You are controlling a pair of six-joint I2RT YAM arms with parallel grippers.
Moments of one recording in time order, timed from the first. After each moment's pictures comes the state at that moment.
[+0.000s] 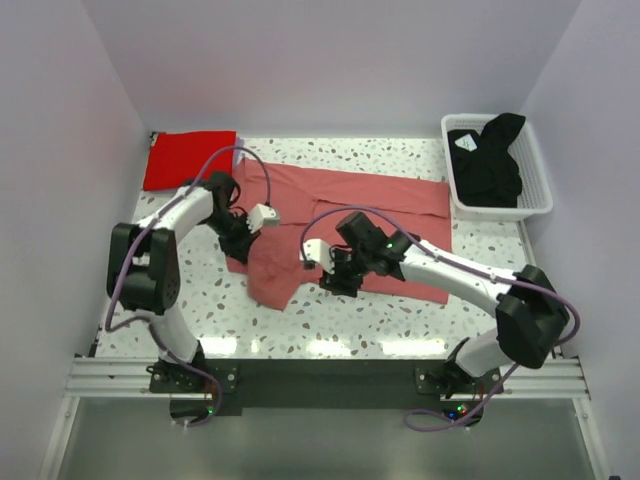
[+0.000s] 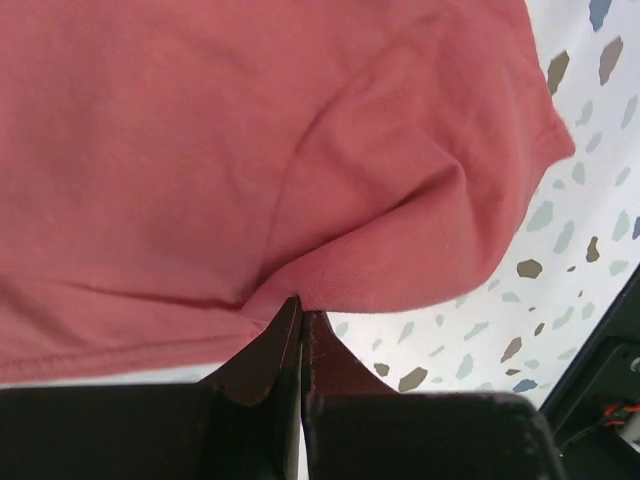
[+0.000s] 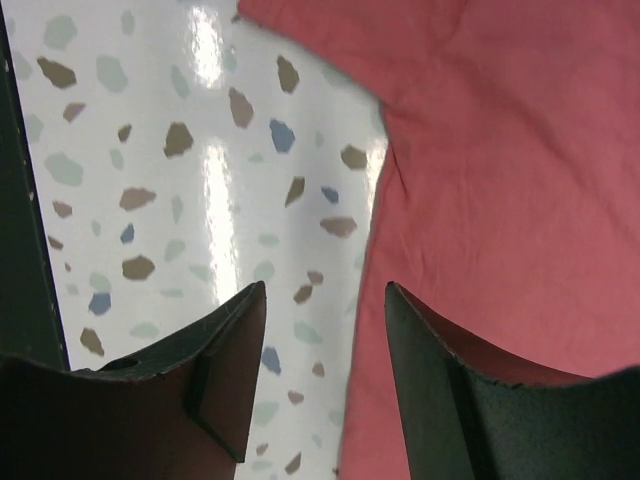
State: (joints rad) left arm -0.15 1.74 1.21 -1.02 0.47 0.96; right arm 0.81 1.46 1.01 -0.54 -0.35 -0.60
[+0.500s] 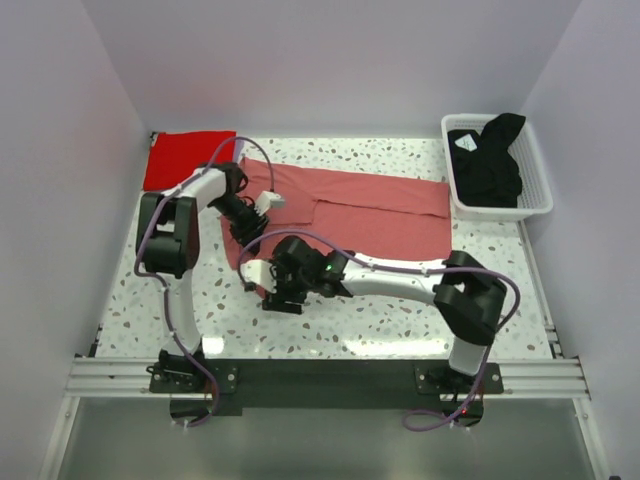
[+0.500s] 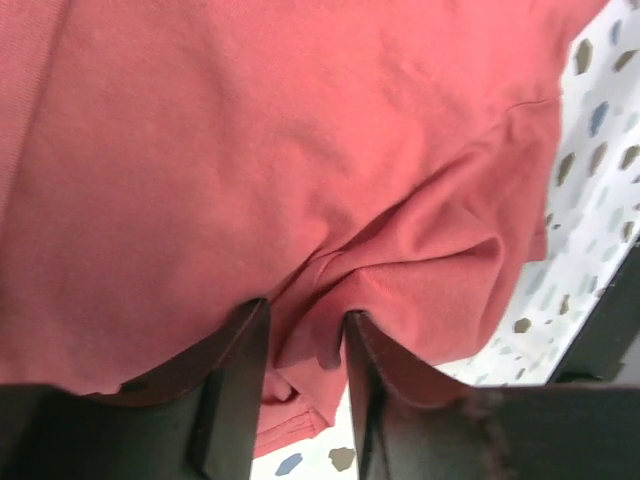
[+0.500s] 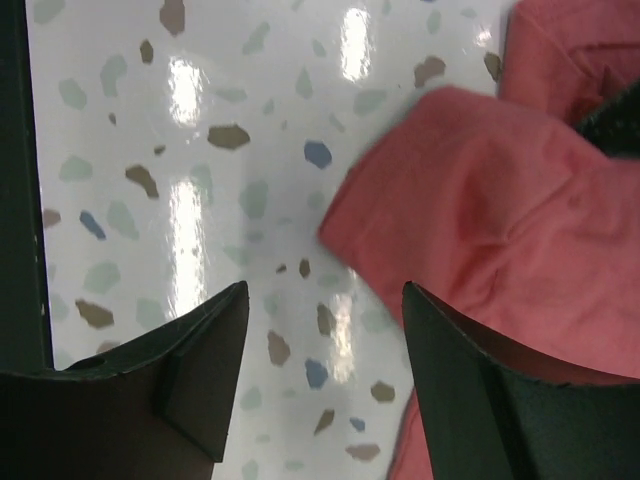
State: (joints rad) left arm -0.13 2.13 1.55 -1.11 0.57 0.87; right arm 1.10 1.77 1.22 -0.30 -0.20 -0.45
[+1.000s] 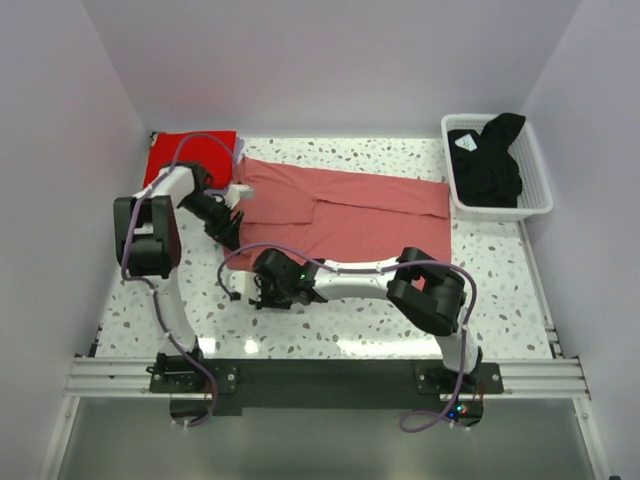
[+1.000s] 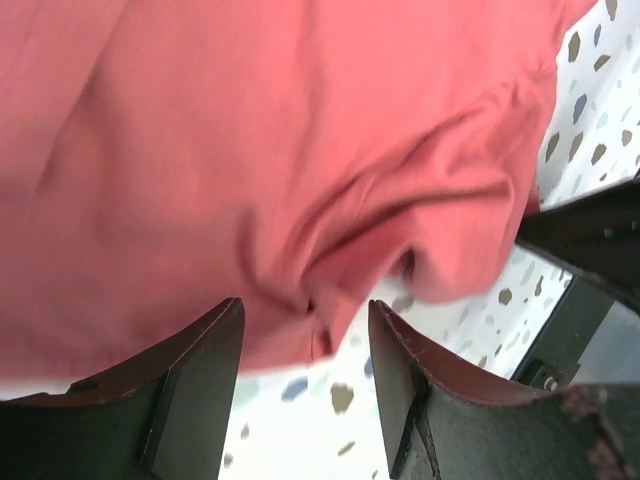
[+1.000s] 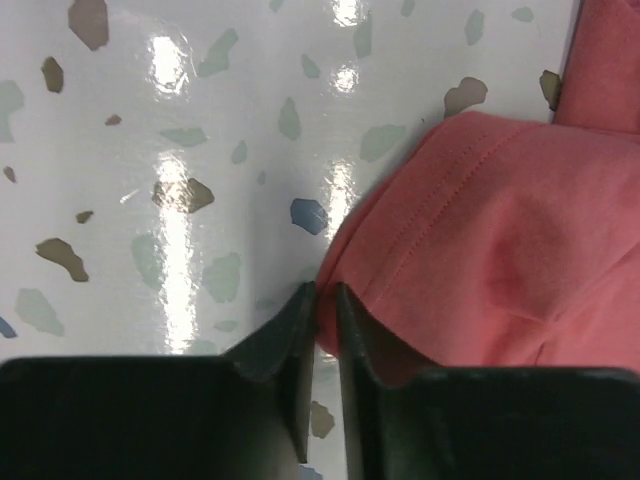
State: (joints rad) left arm 0.02 2.12 1.55 -1.19 0.66 0.87; right arm 1.16 2.02 1.34 -0.22 -0.12 -0.45
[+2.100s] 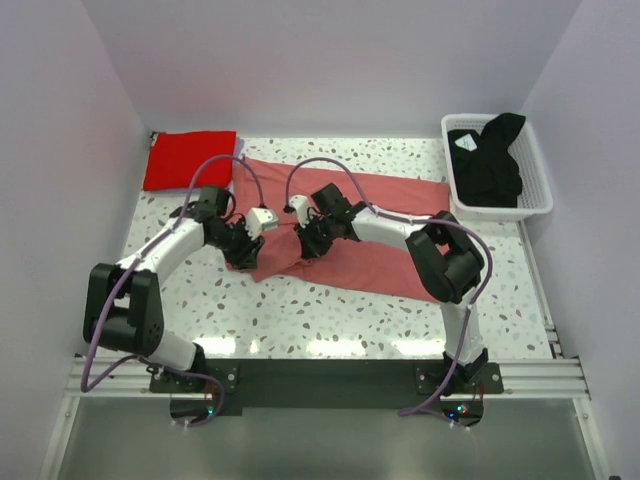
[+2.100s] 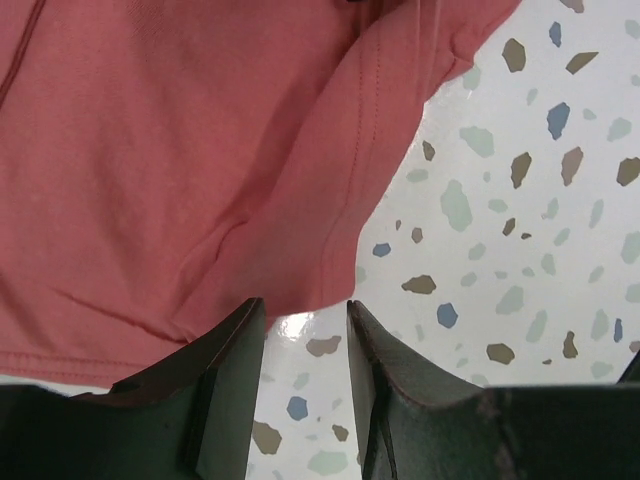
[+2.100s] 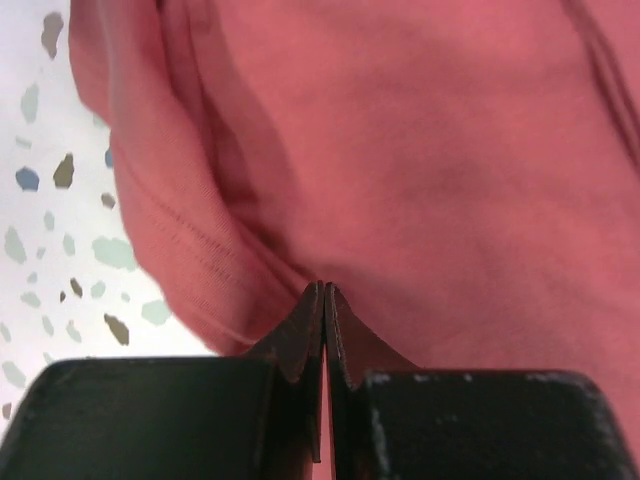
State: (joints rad) left arm -0.16 1.49 0.95 -0.71 0.56 0.74; right arm 0.70 2.05 1.39 -0.30 -0.43 -0.13
